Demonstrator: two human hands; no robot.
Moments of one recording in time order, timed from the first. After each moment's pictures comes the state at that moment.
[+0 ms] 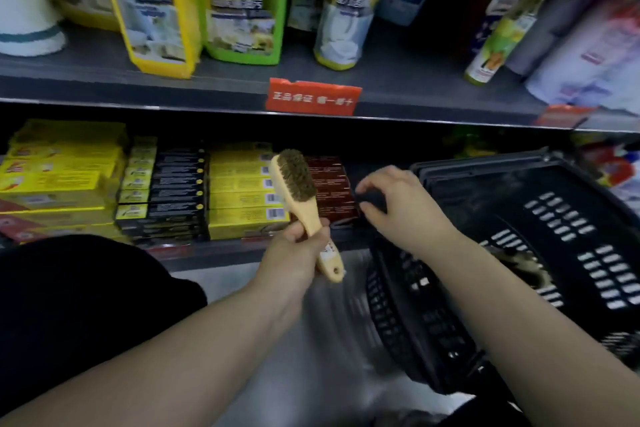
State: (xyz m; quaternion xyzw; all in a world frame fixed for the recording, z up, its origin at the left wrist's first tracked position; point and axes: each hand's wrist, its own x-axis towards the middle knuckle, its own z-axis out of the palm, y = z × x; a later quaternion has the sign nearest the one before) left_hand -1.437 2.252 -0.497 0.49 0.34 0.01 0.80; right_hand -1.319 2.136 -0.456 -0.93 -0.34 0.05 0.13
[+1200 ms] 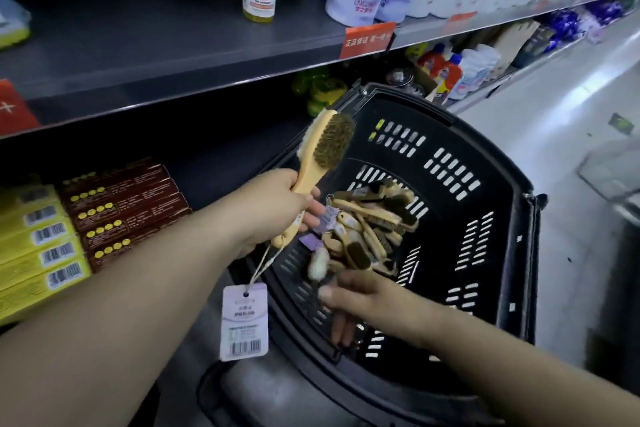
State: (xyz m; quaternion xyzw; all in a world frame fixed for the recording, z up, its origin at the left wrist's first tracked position) left_hand -1.271 2.114 -0.461 0.76 0.03 -0.25 0.60; right_hand -1.340 1.935 -0.499 -0.77 0.02 0.42 0.49
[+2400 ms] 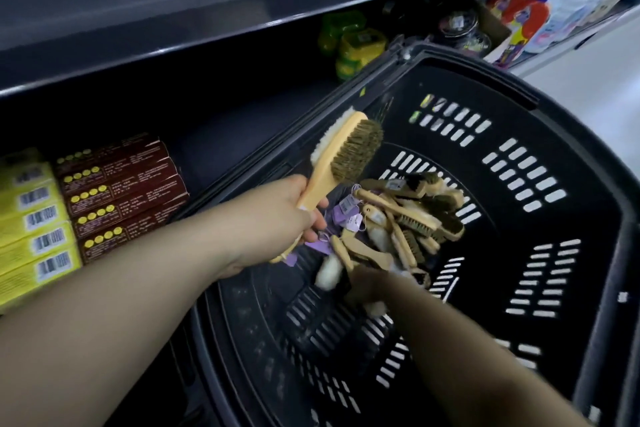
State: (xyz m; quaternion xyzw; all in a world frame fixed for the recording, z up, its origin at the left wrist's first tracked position) left_hand -1.245 2.097 -0.485 0.79 0.07 -0.31 0.53; right_hand -1.233 1.898 -0.689 -0.87 -0.17 0.46 0.11
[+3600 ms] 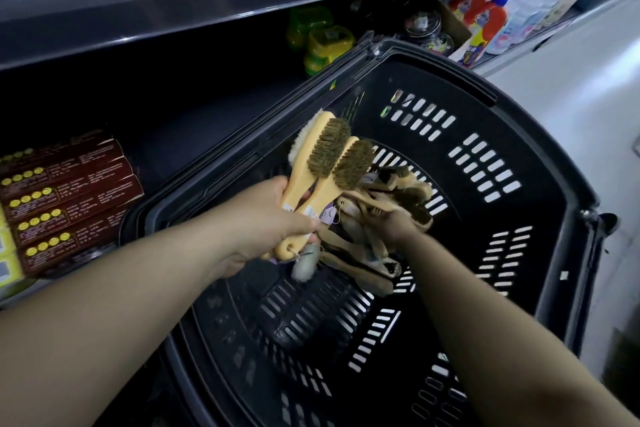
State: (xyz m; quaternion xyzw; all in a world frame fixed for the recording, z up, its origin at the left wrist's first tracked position) left_hand -1.236 2.068 -0.506 0.70 0.11 -0.35 0.61; right_hand -1.184 1.823 -0.643 -0.88 0.22 0.29 0.32
